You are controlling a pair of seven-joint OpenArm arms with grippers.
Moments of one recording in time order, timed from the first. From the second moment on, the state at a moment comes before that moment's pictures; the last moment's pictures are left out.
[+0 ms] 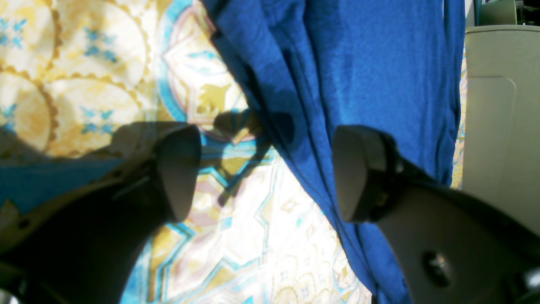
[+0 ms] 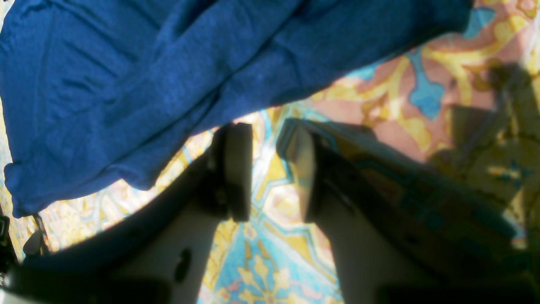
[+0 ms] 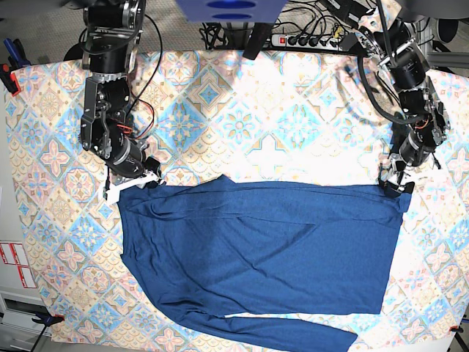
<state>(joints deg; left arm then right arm) -9.4 -14.9 -39.2 52.1 -47.6 -9.9 40.0 3.5 4.7 11.3 72.2 33.8 0.6 -43.0</state>
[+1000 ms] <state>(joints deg) -9.6 -14.0 -39.4 52.2 -47.6 -10.1 41.4 1.5 4.7 11.1 72.3 33.8 0.5 -43.0</state>
